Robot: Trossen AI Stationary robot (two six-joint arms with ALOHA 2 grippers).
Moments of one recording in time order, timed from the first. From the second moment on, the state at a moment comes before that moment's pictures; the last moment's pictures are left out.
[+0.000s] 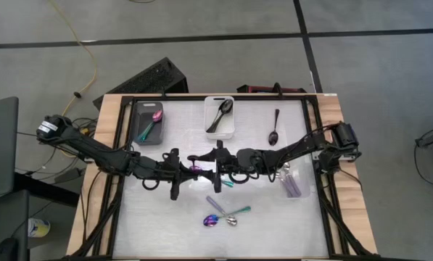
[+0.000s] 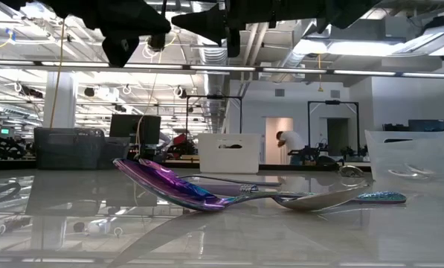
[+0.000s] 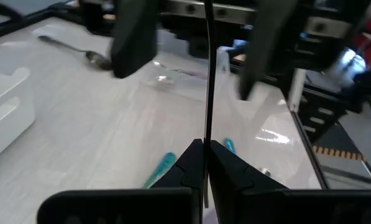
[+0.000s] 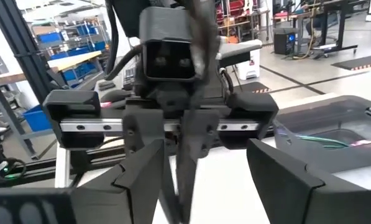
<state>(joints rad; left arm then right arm) -0.35 1.16 0.58 0.37 -0.39 -0.38 0.18 1.79 1.07 0.72 0.21 0.20</state>
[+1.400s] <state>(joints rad) -0.31 0.86 0.58 -0.08 -0.51 -0.47 -0.03 1.79 0.93 0.79 0.22 0.47</state>
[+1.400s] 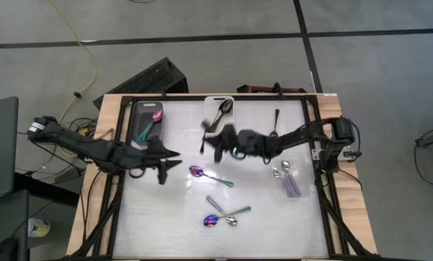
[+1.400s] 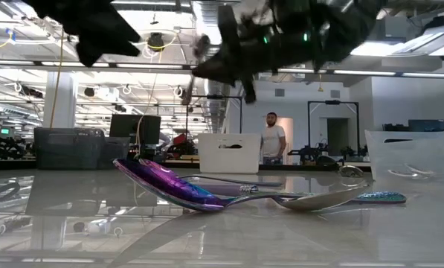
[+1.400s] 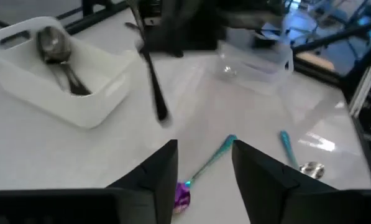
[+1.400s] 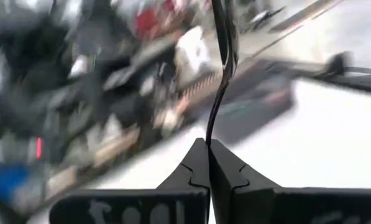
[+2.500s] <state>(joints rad) -0.36 0.66 0.47 -0.07 -0.56 -0.49 -0.35 1.79 0.89 0.55 0.26 1.12</state>
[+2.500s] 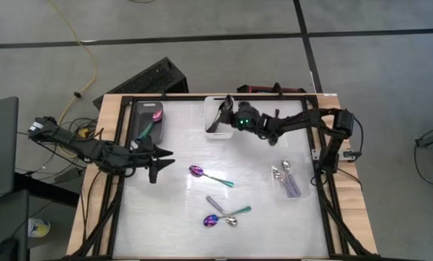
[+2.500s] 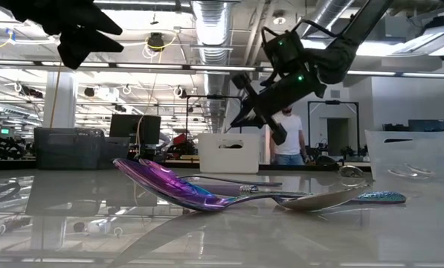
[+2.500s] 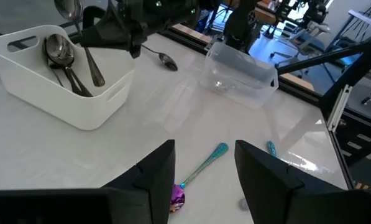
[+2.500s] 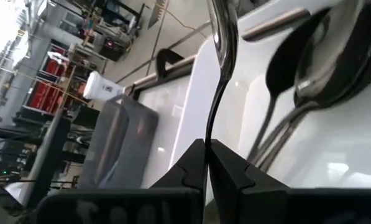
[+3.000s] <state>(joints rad) -0.36 0.66 0.47 -0.05 -0.54 -0.50 -0.34 1.79 0.89 0.49 0.26 1.12</state>
